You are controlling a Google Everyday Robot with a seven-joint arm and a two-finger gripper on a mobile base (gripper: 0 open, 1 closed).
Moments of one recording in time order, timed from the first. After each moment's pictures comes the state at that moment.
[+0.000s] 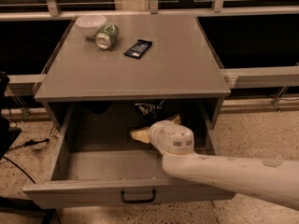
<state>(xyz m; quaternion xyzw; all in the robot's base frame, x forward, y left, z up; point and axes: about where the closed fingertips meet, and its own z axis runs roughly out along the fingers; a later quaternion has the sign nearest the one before) 0.630 -0.031 0.647 -0.18 0.86 0.01 0.48</state>
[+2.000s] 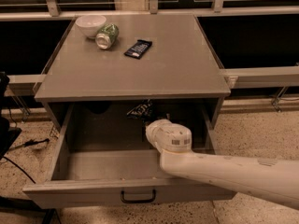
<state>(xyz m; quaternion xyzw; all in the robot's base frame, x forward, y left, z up) 0.639 -0.025 0.641 -0.18 0.86 0.02 0.48</state>
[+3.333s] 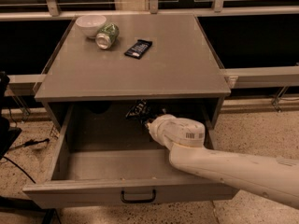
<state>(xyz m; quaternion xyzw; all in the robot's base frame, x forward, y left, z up) 0.630 -0.027 0.673 -0.25 0.84 0.03 0.49</state>
